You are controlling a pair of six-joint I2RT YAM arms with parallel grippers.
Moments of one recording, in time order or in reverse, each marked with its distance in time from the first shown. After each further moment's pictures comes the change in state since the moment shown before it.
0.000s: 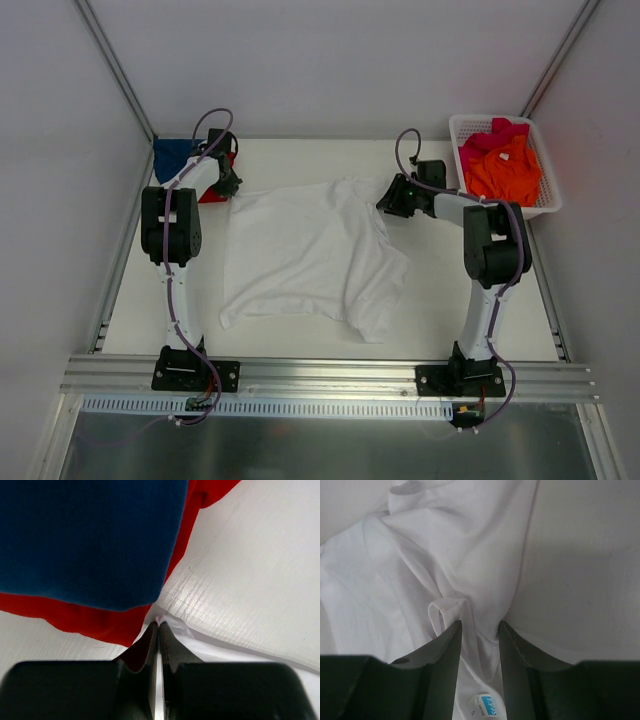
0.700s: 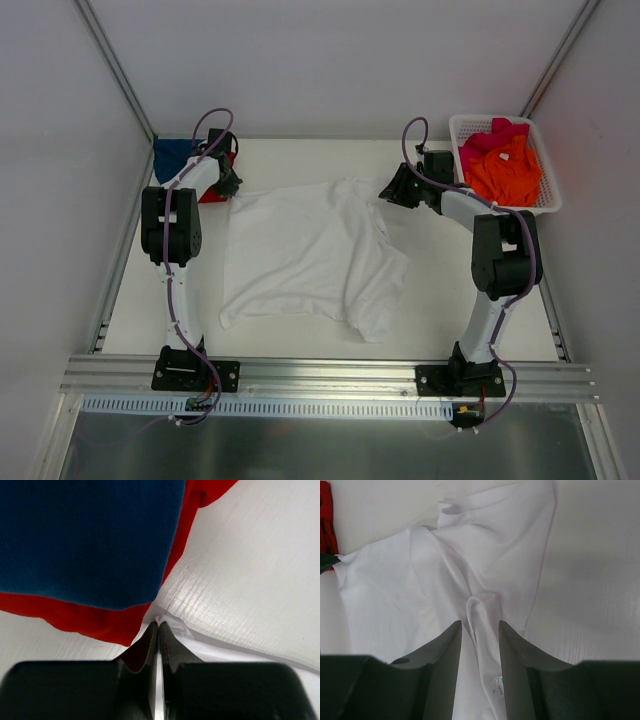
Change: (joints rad) left arm 0.000 0.000 0.001 0.000 0.000 0.000; right arm 0.000 -0.120 0.001 -0.039 0.020 -0.016
